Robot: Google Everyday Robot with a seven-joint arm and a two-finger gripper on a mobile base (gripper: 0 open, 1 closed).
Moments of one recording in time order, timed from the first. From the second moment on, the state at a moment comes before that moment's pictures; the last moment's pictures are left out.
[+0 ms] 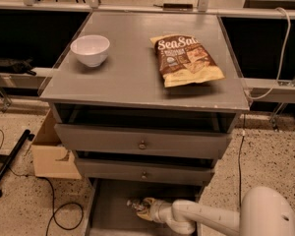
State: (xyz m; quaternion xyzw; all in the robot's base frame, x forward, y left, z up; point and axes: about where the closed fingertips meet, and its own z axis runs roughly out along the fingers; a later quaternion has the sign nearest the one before) arm 0.512 0.016 0.147 -0.48 0.78 0.18 0.36
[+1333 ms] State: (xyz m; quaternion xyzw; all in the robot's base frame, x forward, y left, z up) arm 0.509 -0.102 0.196 -0.45 0.81 0.13 0.36
